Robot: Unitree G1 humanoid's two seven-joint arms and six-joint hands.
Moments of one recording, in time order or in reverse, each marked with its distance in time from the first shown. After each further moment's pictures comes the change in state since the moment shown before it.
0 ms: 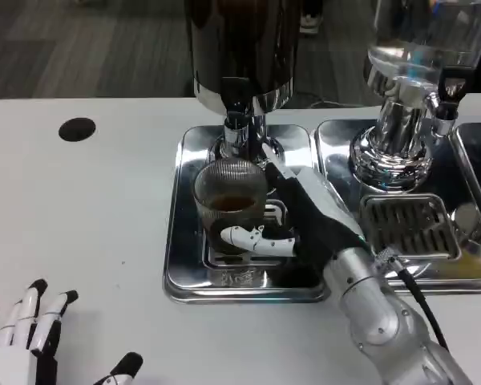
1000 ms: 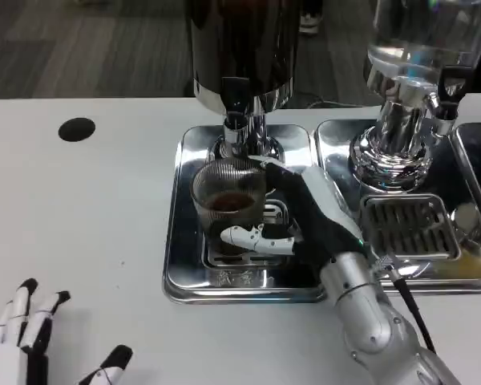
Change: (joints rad) left arm -0.020 0.001 0.013 0.025 -0.045 -0.004 0.000; right arm -0.023 0.030 -0.018 0.156 0.016 -0.166 -0.143
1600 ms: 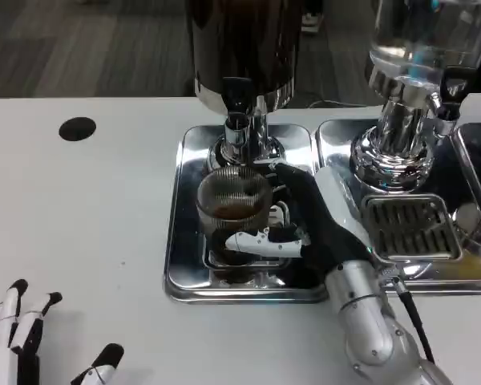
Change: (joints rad) left arm 0.001 0.001 0.017 0.009 -0.018 -0.014 0.000; right arm 0.027 0.005 -0.015 0.033 0.000 -0.087 -0.095
